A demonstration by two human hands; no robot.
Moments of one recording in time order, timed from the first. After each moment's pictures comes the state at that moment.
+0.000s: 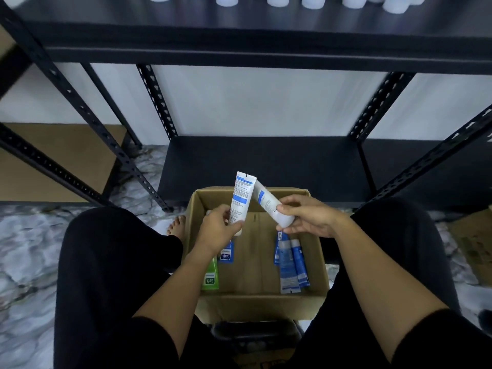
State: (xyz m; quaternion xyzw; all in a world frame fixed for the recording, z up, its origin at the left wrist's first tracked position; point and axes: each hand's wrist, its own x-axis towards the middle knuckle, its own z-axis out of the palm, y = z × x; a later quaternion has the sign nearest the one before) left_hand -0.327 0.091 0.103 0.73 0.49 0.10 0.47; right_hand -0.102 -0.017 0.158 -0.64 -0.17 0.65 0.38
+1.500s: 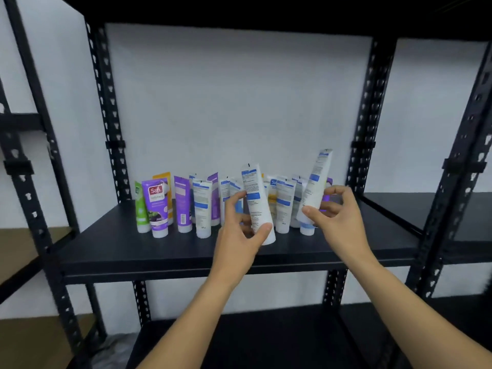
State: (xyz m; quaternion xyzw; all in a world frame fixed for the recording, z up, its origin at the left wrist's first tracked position) left_hand -0.171 0.138 0.450 0.74 0.18 0.46 0.46; right_hand -0.006 0.019 0.474 -0.65 -0.37 0.02 0.67
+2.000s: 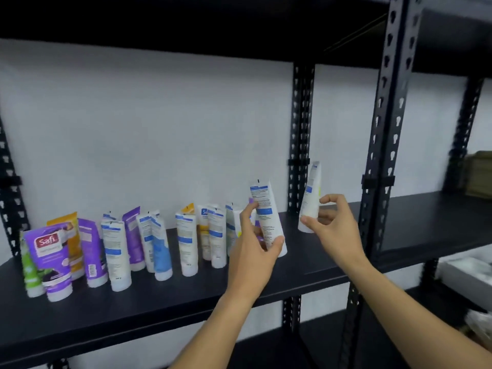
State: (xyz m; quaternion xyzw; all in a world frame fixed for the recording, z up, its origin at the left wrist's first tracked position) left_hand -0.016 0.077 0.465 0.78 0.12 0.42 0.44; right_hand 0.114 -0.047 0.492 -0.71 -0.30 -0.09 0.63
